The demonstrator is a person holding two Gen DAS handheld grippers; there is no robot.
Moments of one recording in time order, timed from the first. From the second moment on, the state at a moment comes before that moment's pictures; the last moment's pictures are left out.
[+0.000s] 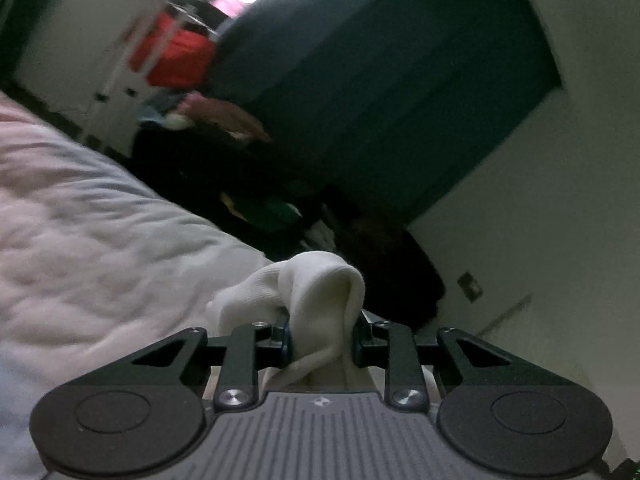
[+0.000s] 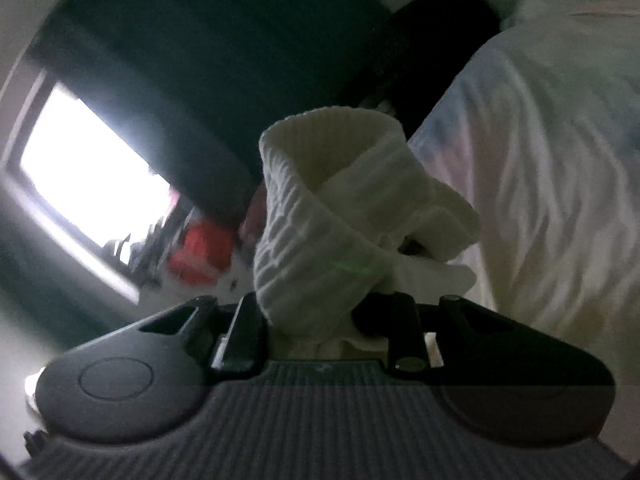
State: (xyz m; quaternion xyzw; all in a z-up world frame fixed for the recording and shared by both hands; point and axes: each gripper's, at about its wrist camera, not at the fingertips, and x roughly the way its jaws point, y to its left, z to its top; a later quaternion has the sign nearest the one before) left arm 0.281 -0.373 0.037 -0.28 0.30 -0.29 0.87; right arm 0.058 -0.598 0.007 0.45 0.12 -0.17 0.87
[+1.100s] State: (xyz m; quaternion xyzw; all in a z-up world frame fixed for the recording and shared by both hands) left arm 0.183 -0.356 0.010 -0.01 0.28 -0.37 0.89; right arm -0.056 -0.524 -0.073 0.45 0.19 -0.30 0.82
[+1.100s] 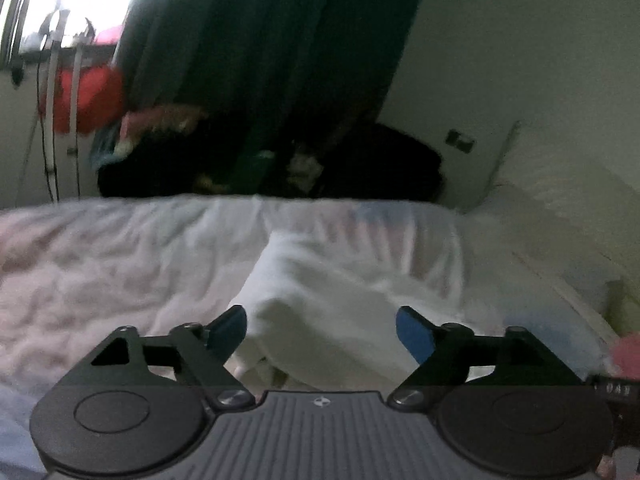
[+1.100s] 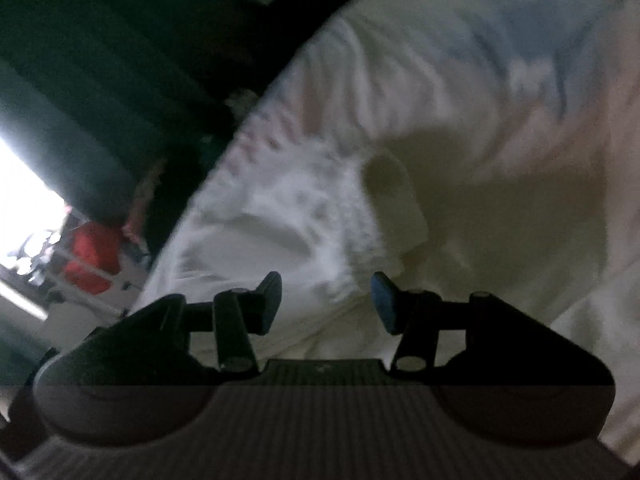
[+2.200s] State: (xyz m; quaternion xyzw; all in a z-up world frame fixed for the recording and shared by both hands) left arm -0.076 -0.198 0.076 0.06 0.11 -0.34 0.93; right arm -0.175 -0.340 0.001 0.12 0.07 -0.28 0.95
